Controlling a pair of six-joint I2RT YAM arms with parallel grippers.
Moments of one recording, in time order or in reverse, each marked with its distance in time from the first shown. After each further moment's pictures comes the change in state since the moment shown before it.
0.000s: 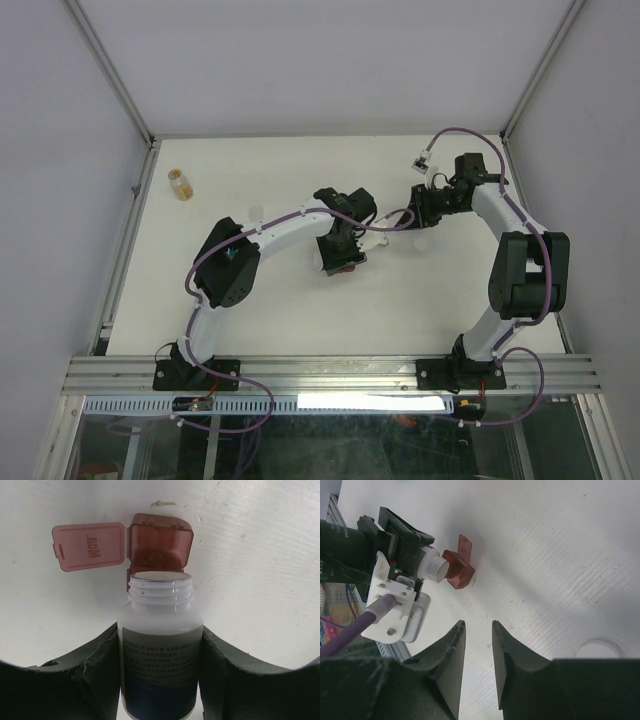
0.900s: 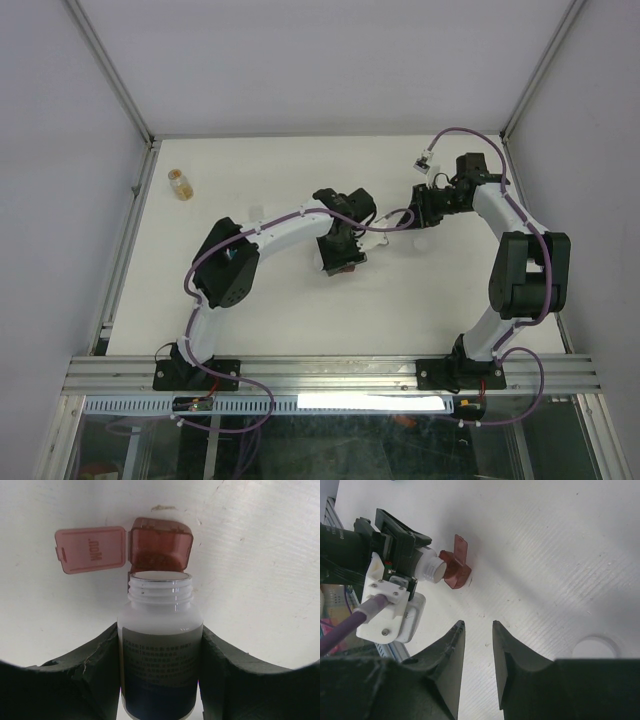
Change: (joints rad) left arm -0.002 -0.005 -0.003 0.021 0.001 0.003; right arm -0.008 0.000 0.000 0.003 0.010 0.007
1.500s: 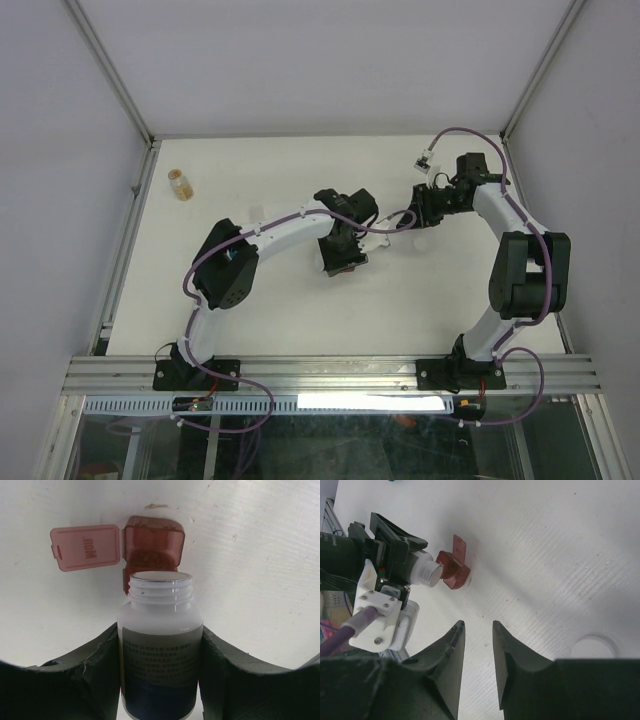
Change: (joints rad) left arm -0.009 -0.007 0.003 -0.018 -0.003 0.003; right arm -0.002 0.000 0.000 0.001 0.005 0.004
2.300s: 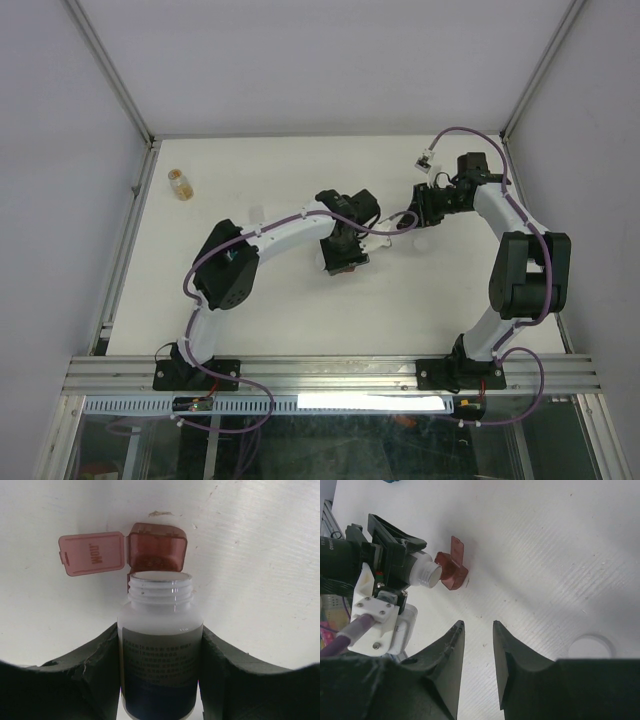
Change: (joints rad) left arm -0.010 0.004 0.013 -0.019 -0.025 -0.002; right arm -0.003 0.000 0.000 0.006 0.005 0.004
